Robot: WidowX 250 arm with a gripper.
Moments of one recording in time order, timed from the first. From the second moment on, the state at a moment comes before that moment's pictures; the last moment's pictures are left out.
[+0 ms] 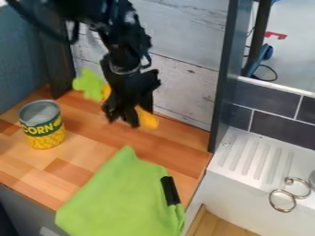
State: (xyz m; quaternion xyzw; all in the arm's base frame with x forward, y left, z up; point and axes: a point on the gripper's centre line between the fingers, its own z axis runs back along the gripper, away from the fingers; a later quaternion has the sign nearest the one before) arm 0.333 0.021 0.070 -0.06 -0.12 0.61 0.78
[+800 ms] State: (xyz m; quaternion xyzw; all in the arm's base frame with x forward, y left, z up) arm 0.364 0.027 0.010 -0.05 -0.10 0.75 0.66
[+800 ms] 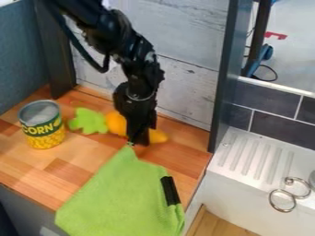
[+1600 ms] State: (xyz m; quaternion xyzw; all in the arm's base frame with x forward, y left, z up) arm 0.373 0.041 0.024 -0.03 -0.05 0.77 0.64
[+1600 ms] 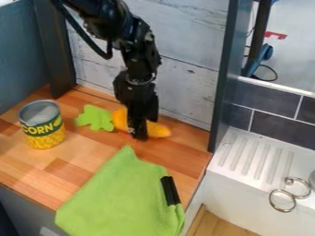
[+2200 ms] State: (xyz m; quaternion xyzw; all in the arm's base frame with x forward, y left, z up) arm 0.322 0.056 0.110 0.06 -0.08 0.62 0.77
